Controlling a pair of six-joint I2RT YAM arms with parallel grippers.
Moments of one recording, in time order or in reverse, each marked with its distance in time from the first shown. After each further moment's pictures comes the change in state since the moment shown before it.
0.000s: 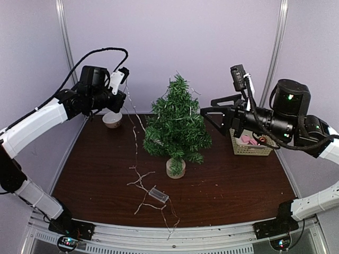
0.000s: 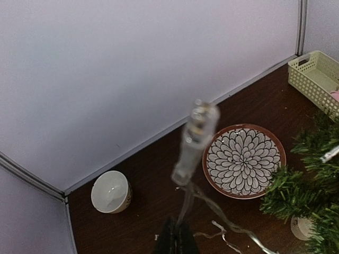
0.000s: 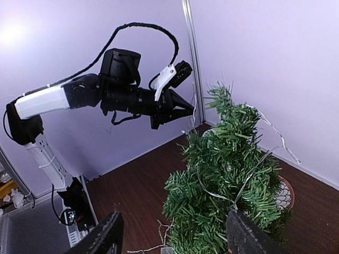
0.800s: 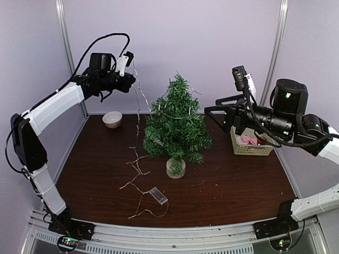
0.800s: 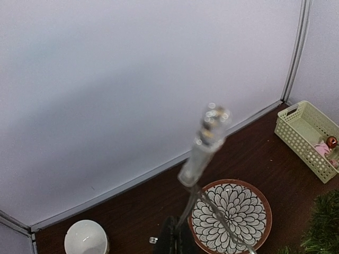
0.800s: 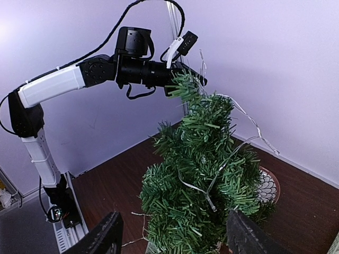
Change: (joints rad) left arm 0.160 0.313 0.347 0.077 0.294 -0.092; right arm -0.076 -0.001 -0.011 -0.040 -0.013 -0.015
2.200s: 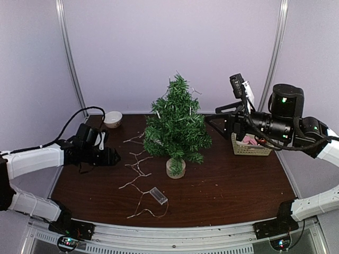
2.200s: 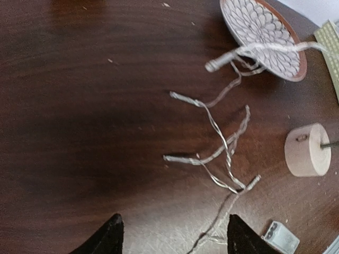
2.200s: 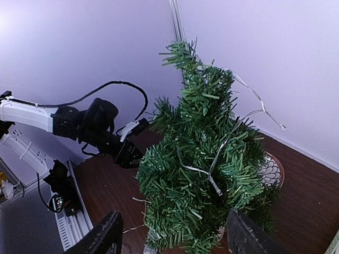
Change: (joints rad) left arm 0.015 -0.514 -1.071 0.031 -0.008 -0.519; right arm -0.023 -0.019 -0.044 -0.034 -0.053 0.019
